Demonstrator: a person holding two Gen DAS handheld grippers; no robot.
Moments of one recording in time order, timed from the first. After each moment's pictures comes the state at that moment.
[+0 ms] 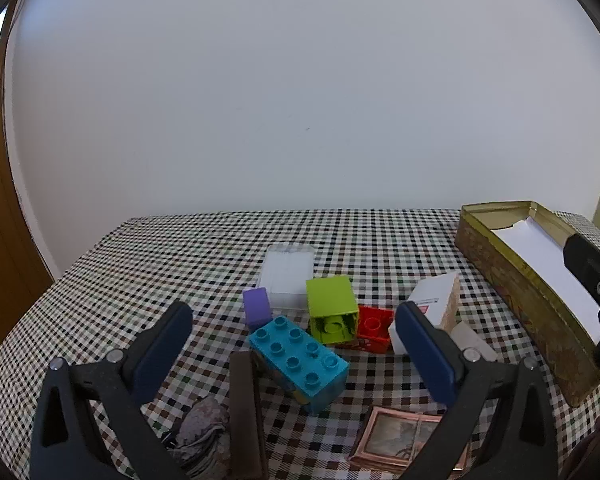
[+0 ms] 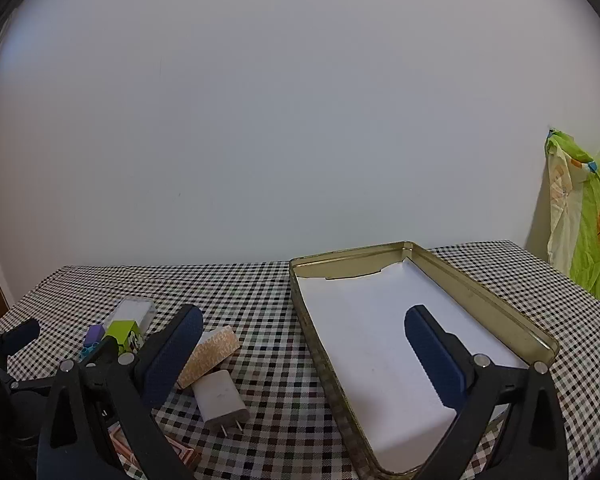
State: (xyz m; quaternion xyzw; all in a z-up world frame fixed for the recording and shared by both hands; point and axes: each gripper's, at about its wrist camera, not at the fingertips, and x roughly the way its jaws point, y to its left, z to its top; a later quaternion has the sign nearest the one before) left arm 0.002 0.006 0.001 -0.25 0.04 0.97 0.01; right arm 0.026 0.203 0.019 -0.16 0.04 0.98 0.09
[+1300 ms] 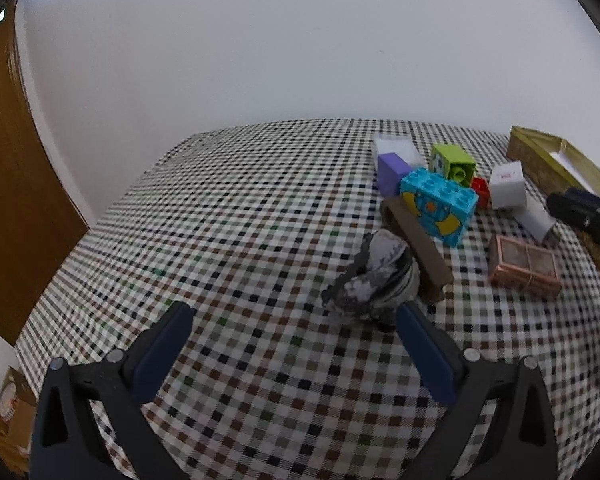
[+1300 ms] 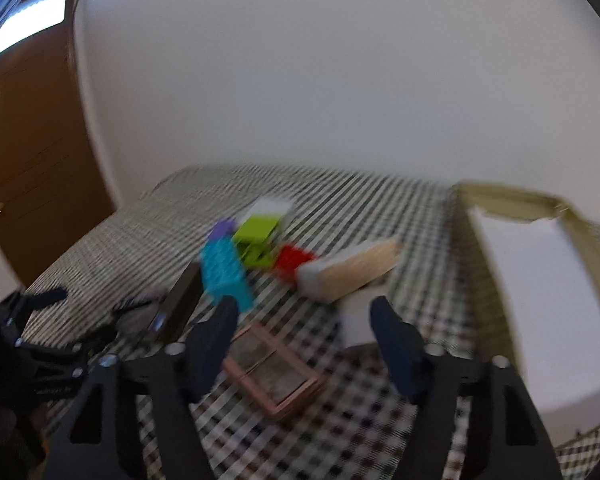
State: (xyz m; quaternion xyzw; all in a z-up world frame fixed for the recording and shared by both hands) left arm 0.053 -0.086 -0.028 -0.36 0.06 0.93 -0.05; right arm 0.005 0.149 -0.014 -0.32 0.01 0.93 -0.20
